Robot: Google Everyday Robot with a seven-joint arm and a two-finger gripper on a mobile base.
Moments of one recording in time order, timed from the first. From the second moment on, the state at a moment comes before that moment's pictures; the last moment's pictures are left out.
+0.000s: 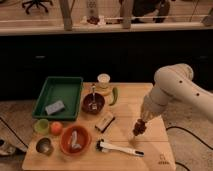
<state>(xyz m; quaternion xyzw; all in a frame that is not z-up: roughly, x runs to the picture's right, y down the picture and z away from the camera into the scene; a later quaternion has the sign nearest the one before) 0.181 0.140 0.648 -0.31 -0.19 -0.26 0.89</state>
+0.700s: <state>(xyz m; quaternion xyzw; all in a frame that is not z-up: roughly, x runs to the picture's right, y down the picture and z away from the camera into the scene) 0.167 0.156 0.688 -0.32 -0.23 -0.28 0.88</state>
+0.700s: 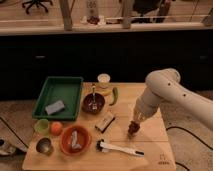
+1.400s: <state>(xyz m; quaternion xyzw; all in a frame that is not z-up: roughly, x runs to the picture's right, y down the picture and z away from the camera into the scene) 0.175 0.166 0.695 -0.33 -0.23 -0.27 0.87</state>
